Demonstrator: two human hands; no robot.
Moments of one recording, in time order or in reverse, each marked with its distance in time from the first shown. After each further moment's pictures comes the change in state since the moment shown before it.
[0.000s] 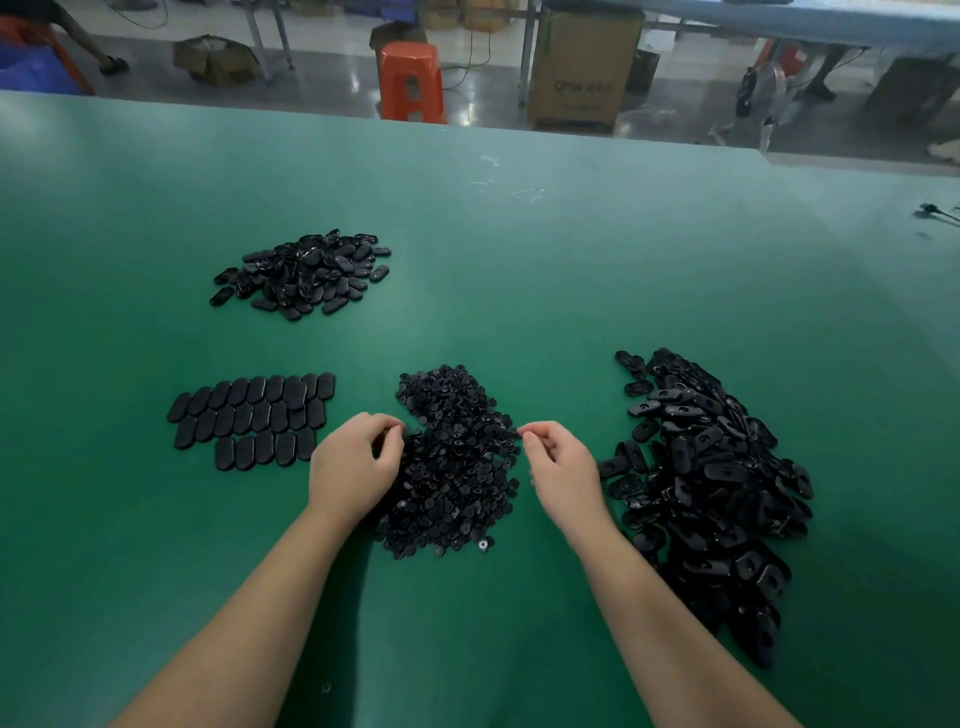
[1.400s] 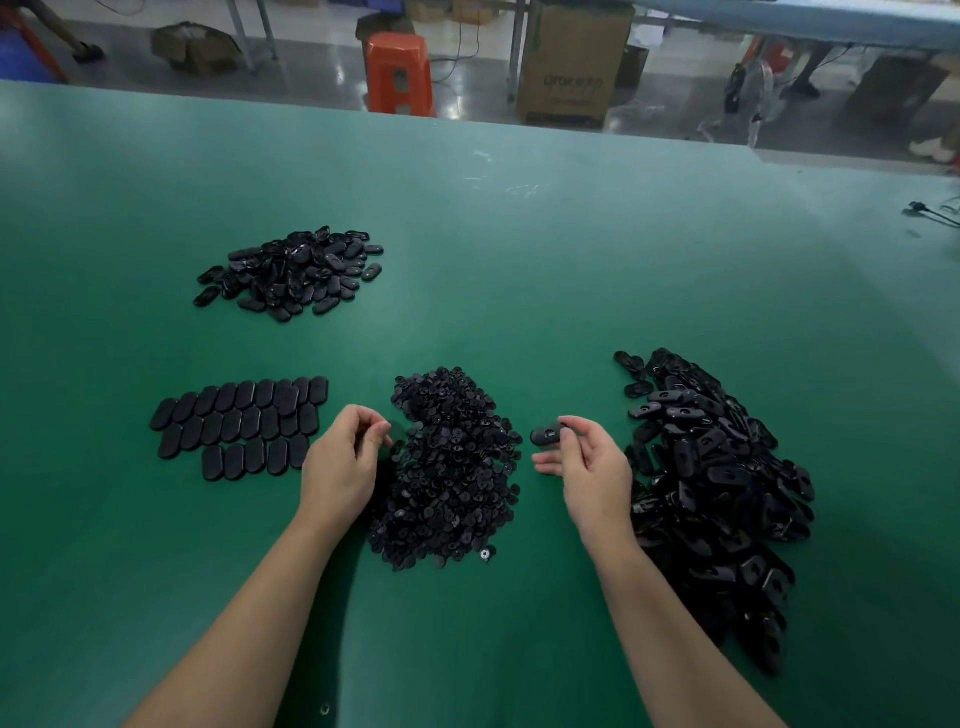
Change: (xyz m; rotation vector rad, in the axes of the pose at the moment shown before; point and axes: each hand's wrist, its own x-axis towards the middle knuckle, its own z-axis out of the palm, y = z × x) left_hand 0.006 -0.010 0.000 -0.251 -0.003 -0.101; right_hand 0.005 0.014 -0.009 0.277 0.185 0.028
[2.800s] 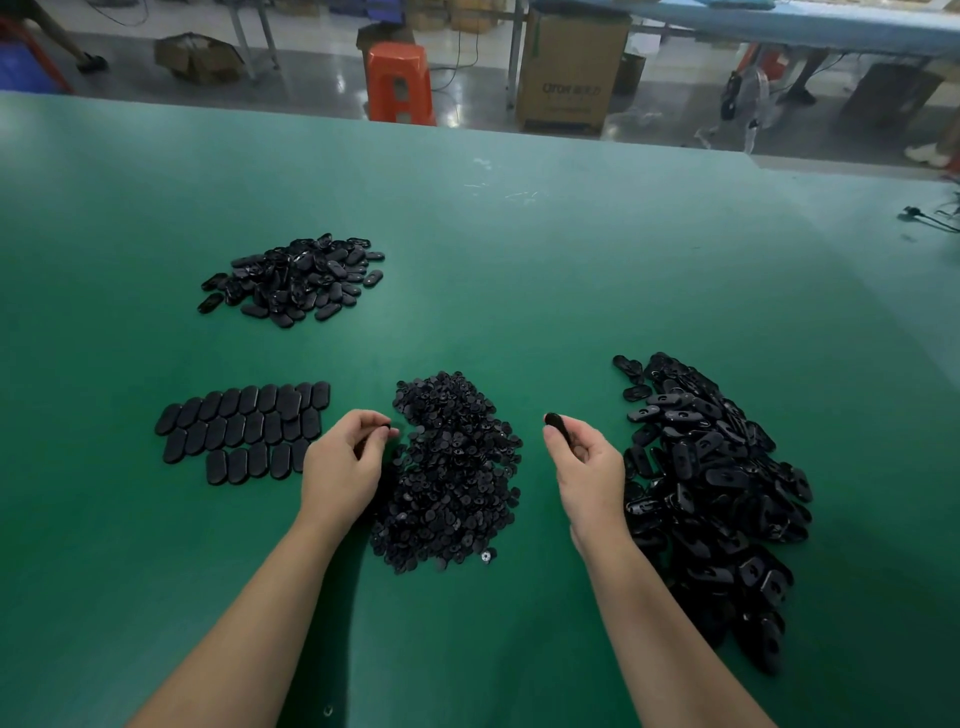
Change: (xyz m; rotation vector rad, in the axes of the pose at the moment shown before) left_hand -0.001 0.007 -0.002 -0.113 -0.007 -0.034; right_hand 0.000 -0.007 0.010 0.109 0.069 0.001
